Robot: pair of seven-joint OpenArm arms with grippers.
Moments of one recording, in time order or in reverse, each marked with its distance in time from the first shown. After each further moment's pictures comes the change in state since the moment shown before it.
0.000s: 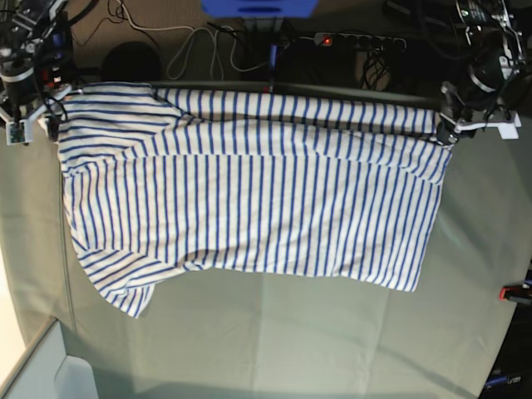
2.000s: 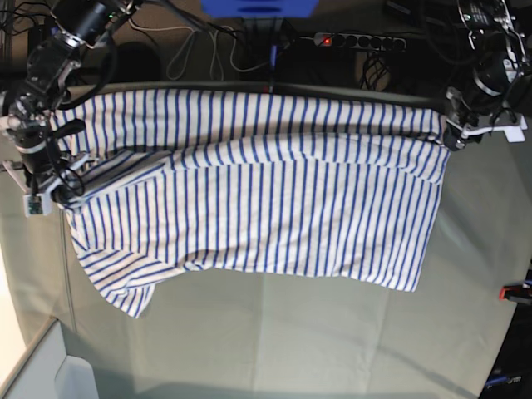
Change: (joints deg) left arm -1.5 0.0 -1.5 -0.3 0.0 0.0 -0.2; right arm 18.5 -0.4 -5.9 -5.2 -0.7 0.0 -14.3
